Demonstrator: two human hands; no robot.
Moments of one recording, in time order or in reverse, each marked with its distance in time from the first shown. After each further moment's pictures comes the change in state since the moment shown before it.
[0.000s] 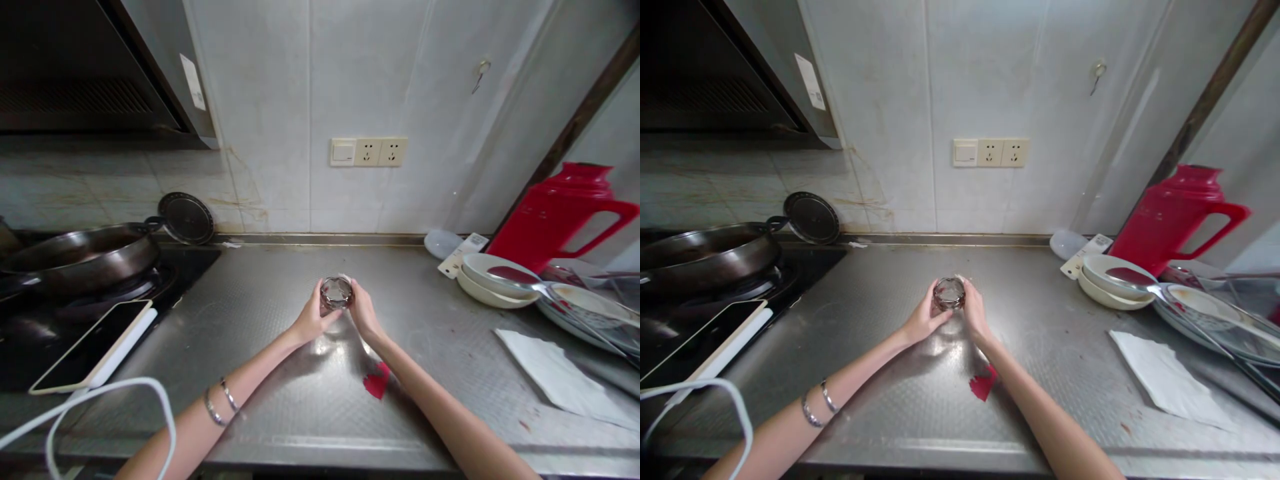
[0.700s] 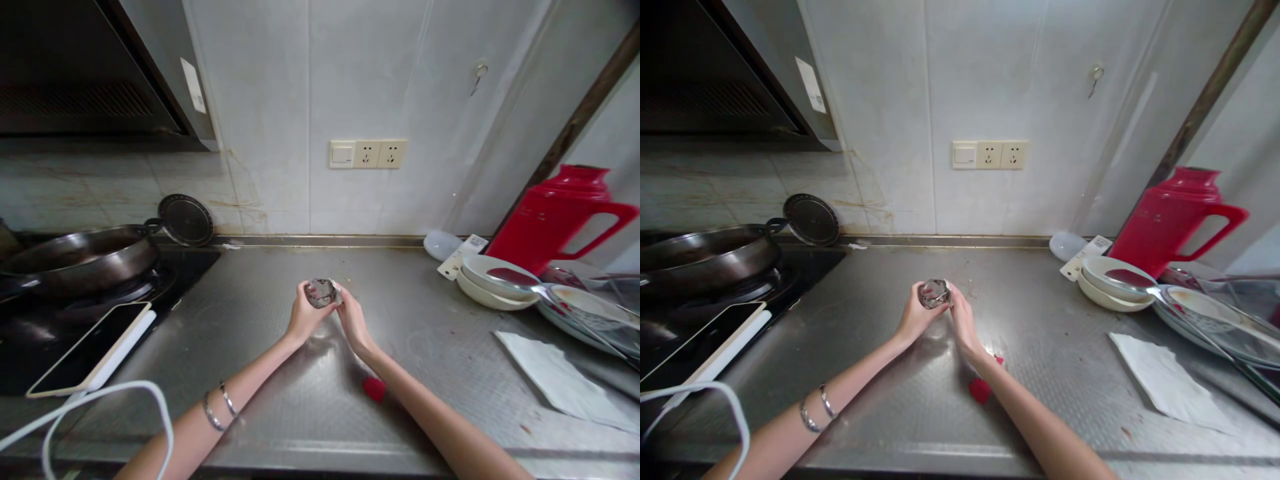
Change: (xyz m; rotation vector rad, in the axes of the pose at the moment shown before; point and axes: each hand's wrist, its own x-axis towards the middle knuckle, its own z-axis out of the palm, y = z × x) left_hand 0.005 0.003 -0.004 0.299 0.426 -0.003; right_hand -0.017 0.008 0.016 0.042 -0.028 -0.022
